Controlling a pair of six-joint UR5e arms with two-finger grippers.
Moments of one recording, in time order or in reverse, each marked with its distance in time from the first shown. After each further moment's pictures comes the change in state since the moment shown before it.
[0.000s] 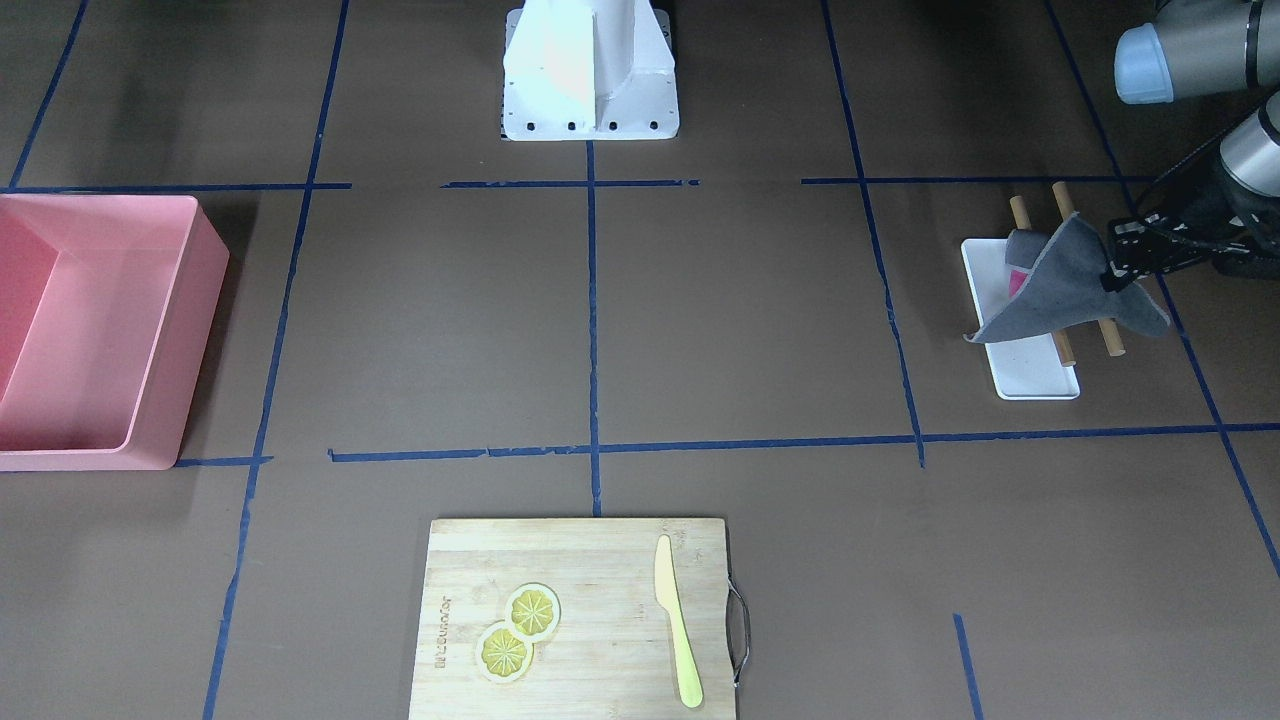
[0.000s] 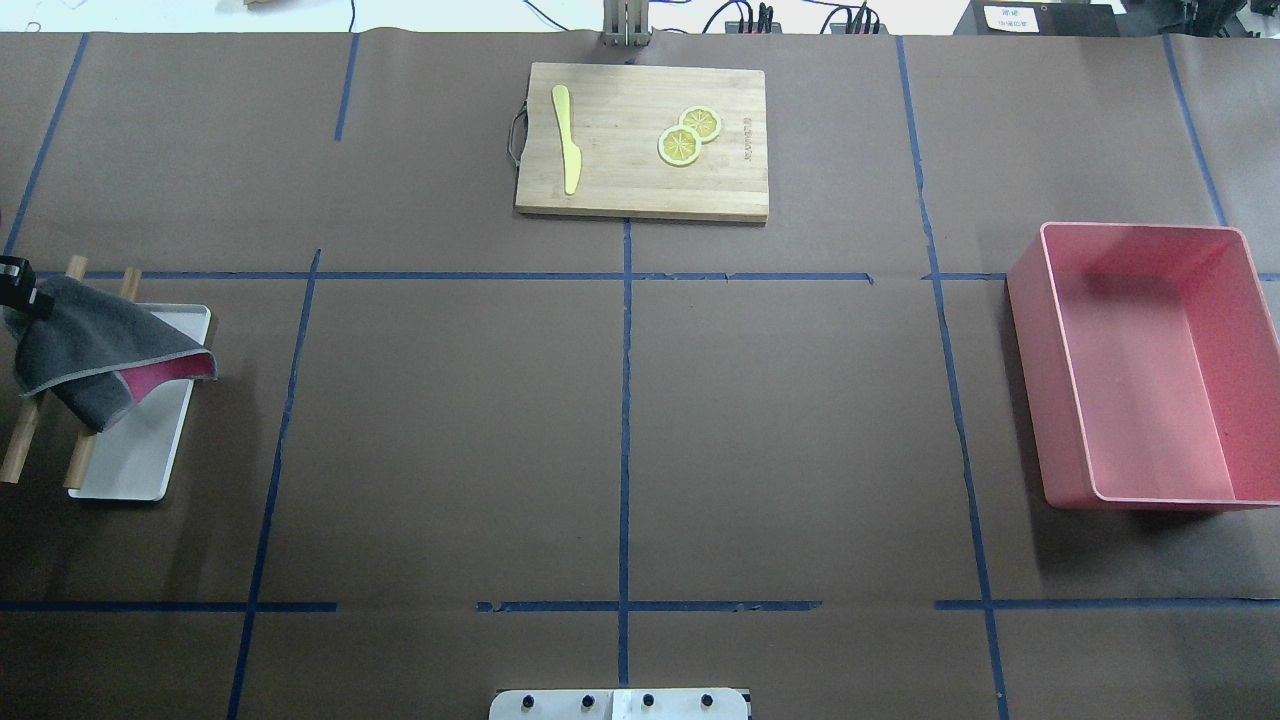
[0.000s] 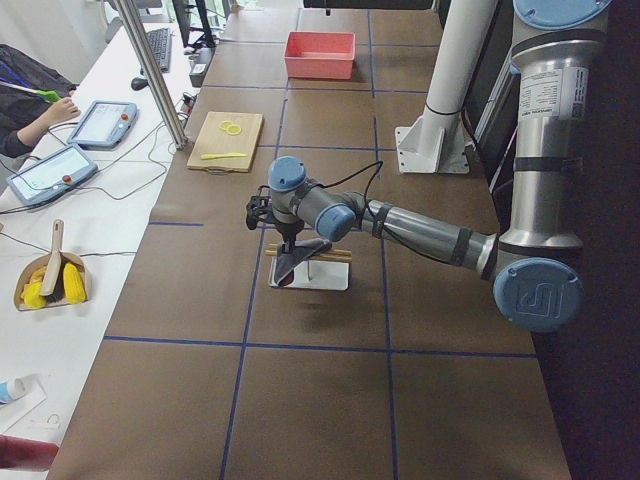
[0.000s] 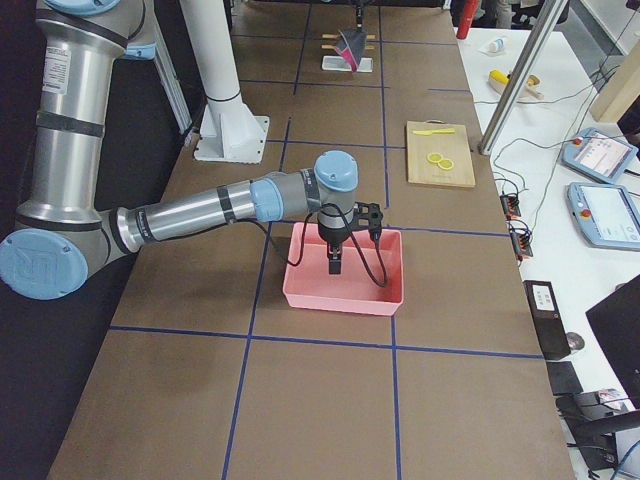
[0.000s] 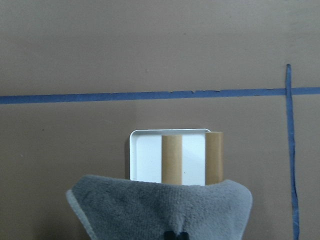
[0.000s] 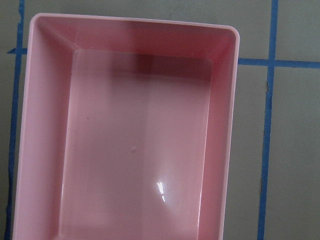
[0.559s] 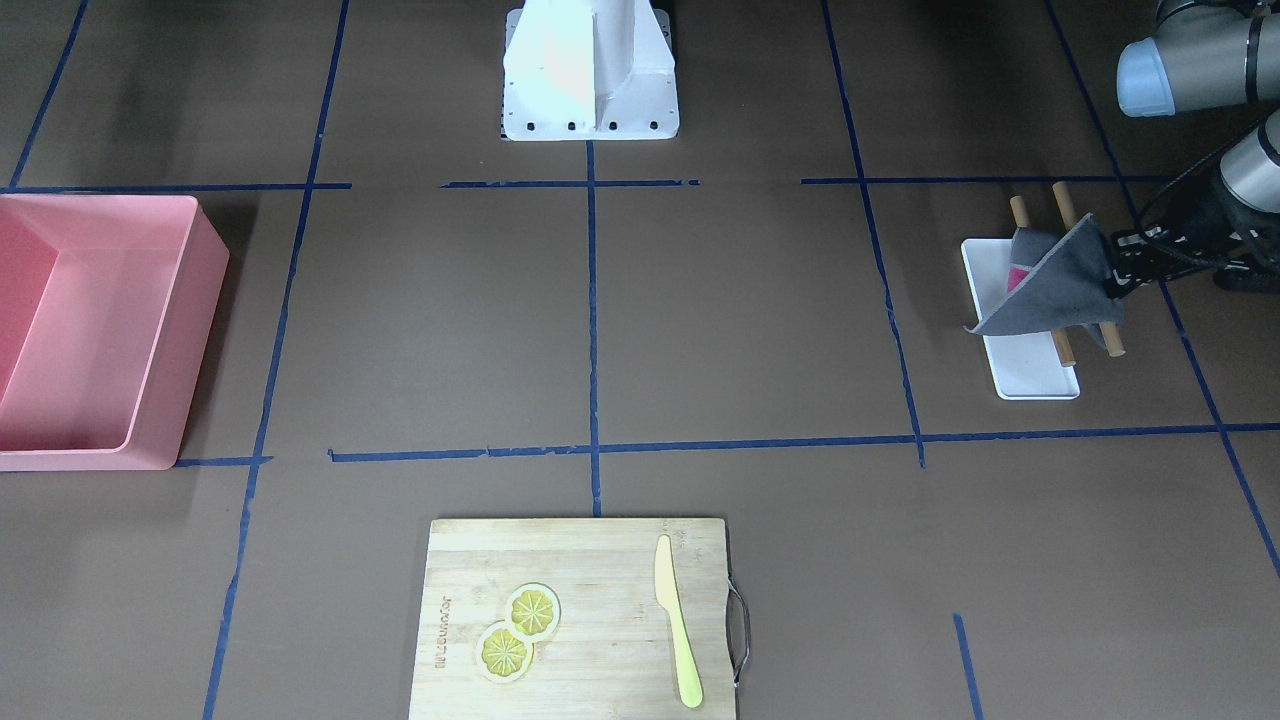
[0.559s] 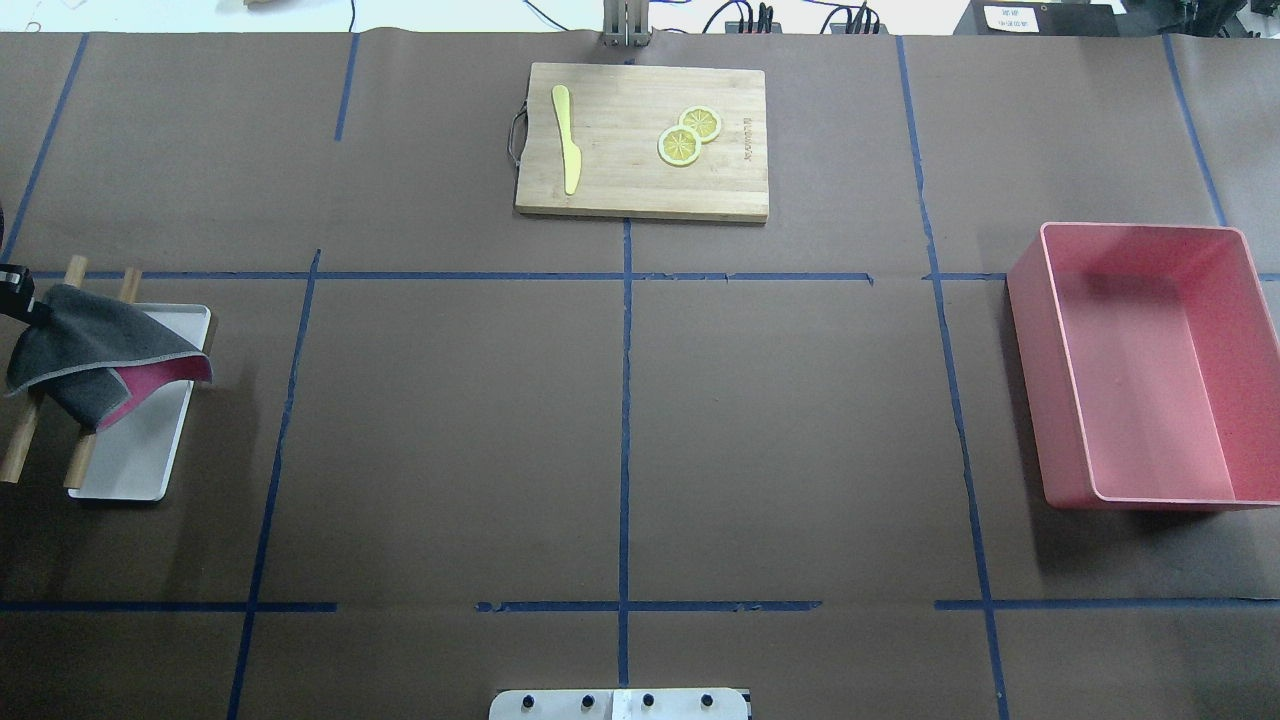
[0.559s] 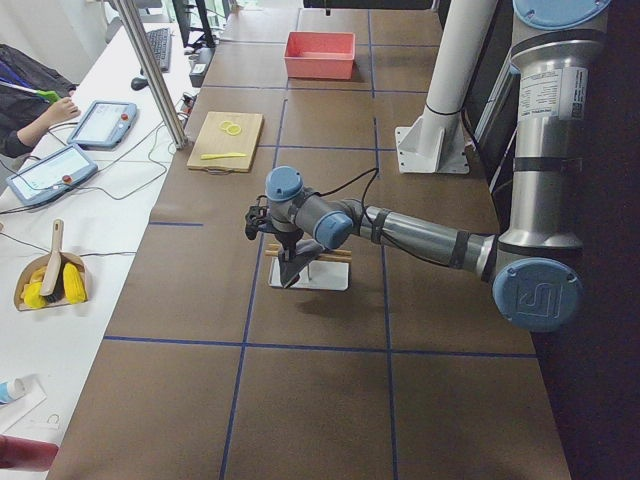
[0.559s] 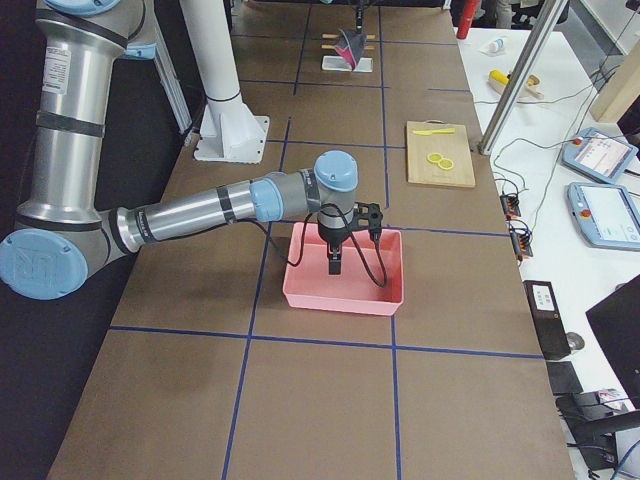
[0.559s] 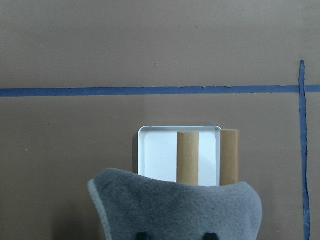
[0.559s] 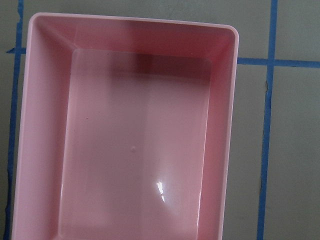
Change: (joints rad) left arm 0.004 -0.002 0.061 -0.013 0.001 0.004; right arm 0.000 -0.001 -0.001 0.000 -0.001 0.000
